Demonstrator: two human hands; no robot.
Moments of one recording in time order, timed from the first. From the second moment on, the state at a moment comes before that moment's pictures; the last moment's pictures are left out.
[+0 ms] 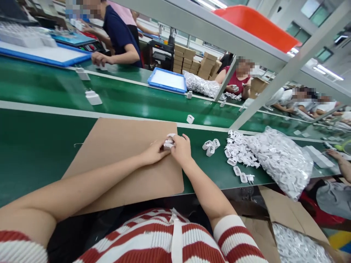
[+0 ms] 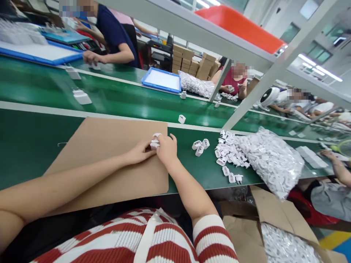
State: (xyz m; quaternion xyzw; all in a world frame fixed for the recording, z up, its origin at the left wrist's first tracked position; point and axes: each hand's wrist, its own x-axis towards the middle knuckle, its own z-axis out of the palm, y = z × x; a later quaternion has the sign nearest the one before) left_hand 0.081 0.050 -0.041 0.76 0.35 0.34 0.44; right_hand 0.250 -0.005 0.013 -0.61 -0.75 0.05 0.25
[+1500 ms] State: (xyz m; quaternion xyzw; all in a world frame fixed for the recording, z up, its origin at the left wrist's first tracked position) left_hand 0.082 0.020 -0.028 0.65 0.31 0.48 0.50; right_hand 0.281 -0.009 0.000 -0.45 -0.75 0.16 0.45
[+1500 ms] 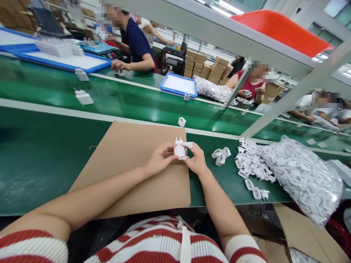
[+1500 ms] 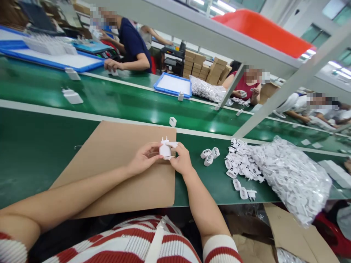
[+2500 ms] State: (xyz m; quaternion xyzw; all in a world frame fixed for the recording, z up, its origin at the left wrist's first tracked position) left_hand 0.075 0.229 -0.007 0.83 0.47 0.26 0.12; right_hand 0.495 -0.041 0.035 -0.90 -0.43 0.01 0.11
